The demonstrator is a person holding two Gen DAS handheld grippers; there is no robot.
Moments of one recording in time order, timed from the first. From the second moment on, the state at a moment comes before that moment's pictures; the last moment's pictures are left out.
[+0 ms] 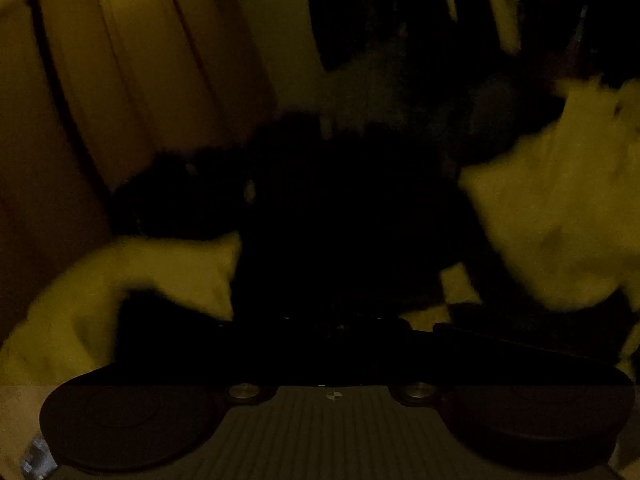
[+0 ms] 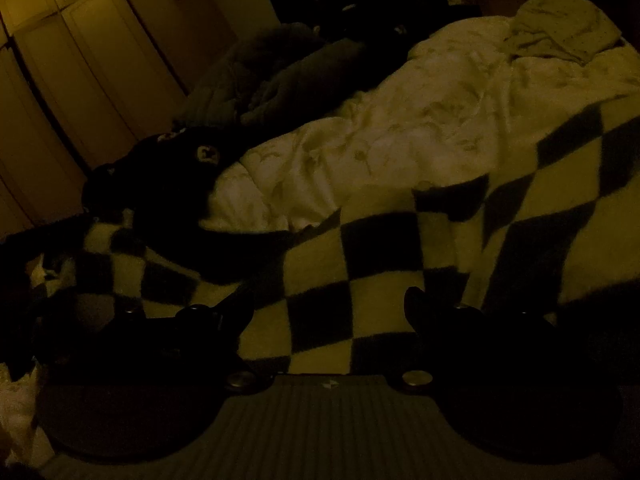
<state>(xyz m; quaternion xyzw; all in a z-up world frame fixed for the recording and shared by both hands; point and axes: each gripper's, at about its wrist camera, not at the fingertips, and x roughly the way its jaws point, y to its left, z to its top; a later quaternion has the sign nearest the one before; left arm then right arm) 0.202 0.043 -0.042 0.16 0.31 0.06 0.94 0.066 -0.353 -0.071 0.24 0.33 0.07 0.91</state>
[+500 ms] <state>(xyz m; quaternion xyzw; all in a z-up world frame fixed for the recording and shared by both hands) 0.135 0.045 0.001 0.06 0.29 0.01 0.95 0.067 -0.338 -0.073 0.22 0.35 0.09 0.91</state>
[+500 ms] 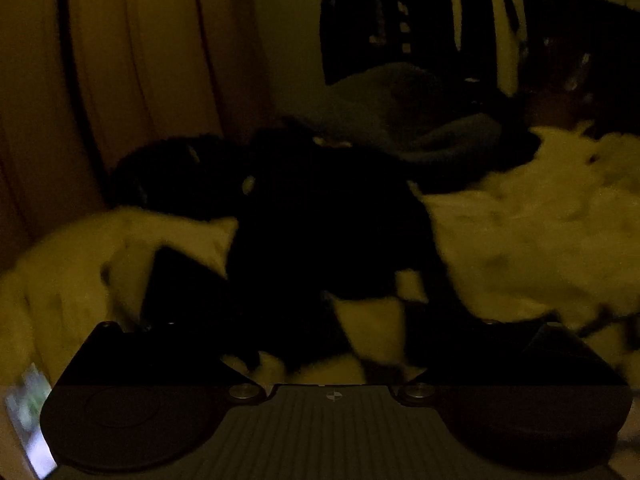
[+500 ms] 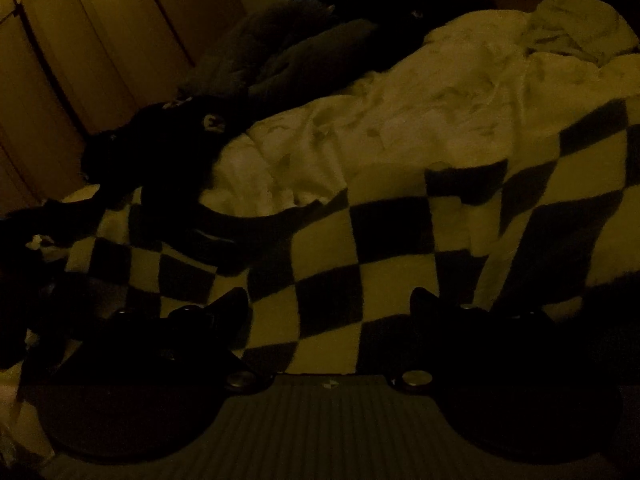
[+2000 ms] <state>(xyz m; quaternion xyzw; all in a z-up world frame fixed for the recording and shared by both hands) -0.035 -0.065 -0.071 0.07 0.40 -0.17 0.90 -0.155 -0.592 -0.081 0.70 0.02 -0.19 0.69</state>
